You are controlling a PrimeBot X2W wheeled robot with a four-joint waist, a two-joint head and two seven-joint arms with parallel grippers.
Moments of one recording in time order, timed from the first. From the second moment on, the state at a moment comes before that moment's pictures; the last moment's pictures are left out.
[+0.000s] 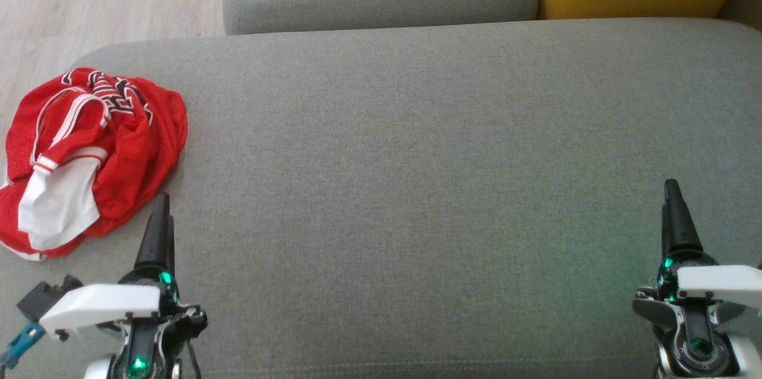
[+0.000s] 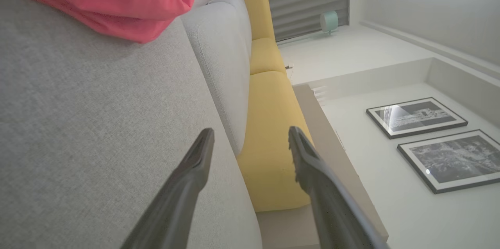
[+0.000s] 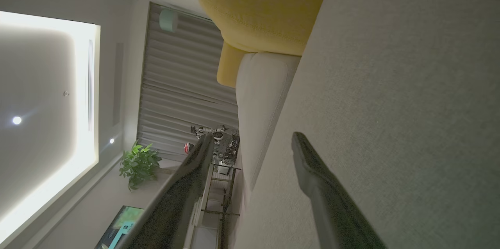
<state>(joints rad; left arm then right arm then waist) -0.05 0.04 0.04 0.24 -1.39 -0.12 0.03 -0.05 -0.08 -0.08 0.25 1.36 0.13 0.03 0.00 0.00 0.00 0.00</state>
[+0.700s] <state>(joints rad) -0.05 0.08 -0.04 0.16 -0.99 -0.10 -0.03 -0.05 -0.09 -0.02 0.17 0.97 0.13 0.02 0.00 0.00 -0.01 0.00</state>
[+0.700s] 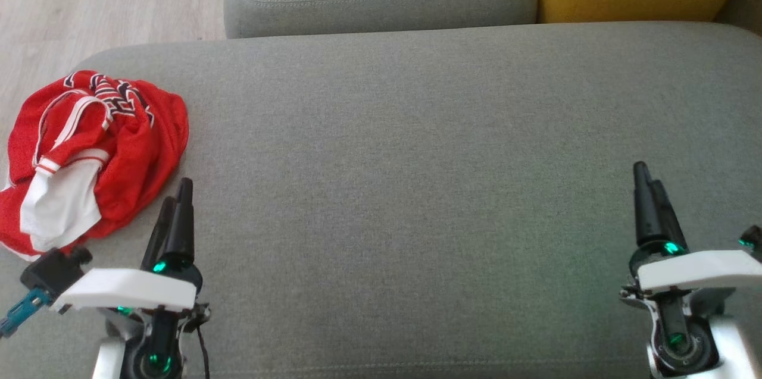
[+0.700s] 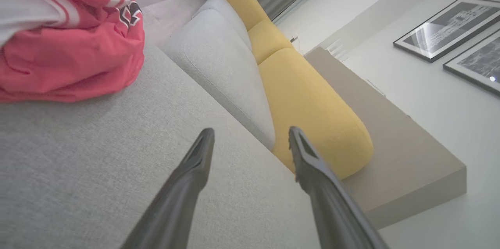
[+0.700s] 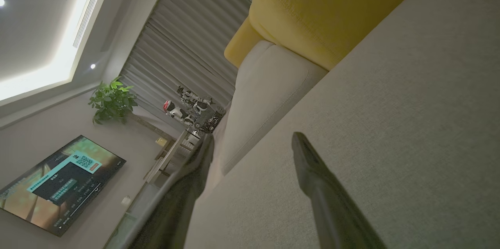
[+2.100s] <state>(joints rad) -0.02 0.19 -0.18 0.14 -0.46 -0.01 -0.14 -0.04 -0.09 0.03 0.17 0.43 0.13 -0.06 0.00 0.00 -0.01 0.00</state>
